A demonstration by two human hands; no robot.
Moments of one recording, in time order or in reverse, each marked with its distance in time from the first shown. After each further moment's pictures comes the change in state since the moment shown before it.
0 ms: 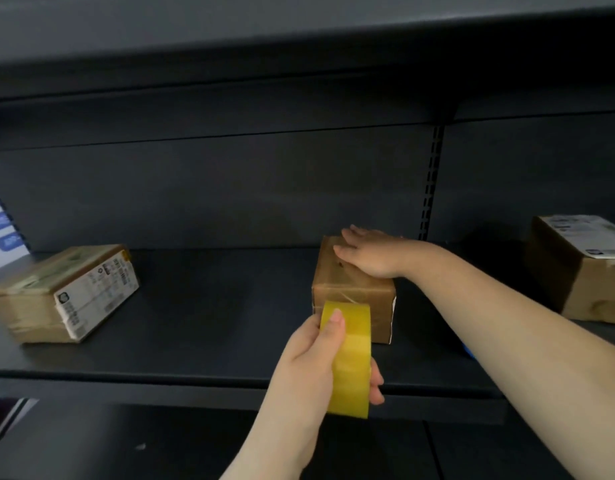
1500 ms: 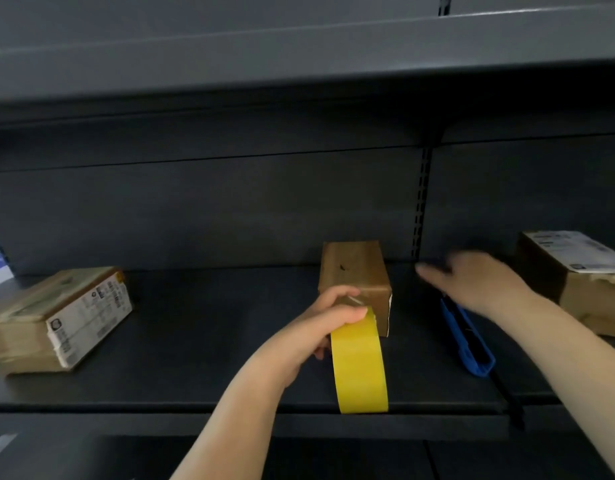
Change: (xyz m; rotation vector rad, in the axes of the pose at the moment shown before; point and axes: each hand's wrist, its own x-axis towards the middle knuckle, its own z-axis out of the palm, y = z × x) left_hand 0.074 0.017 -0.018 0.492 -0.294 -0.084; right_hand -0.066 0.073 -0.001 0.107 0.406 0.386
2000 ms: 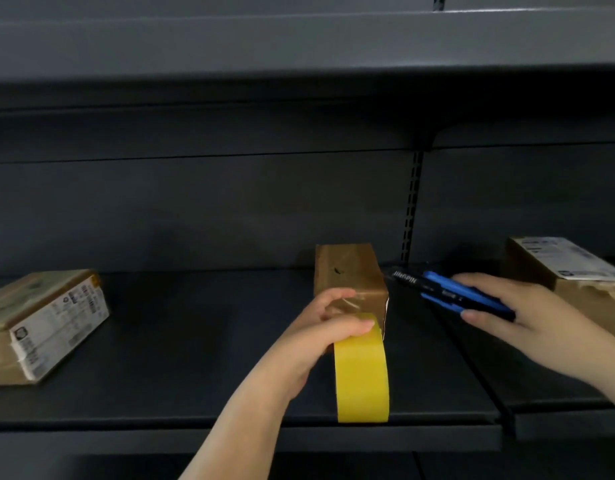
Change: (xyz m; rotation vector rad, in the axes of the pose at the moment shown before) left_hand 0.005 -0.003 0.008 -0.223 0.031 0.082; right_hand -0.064 0.047 -0.031 0.137 0.032 -0.455
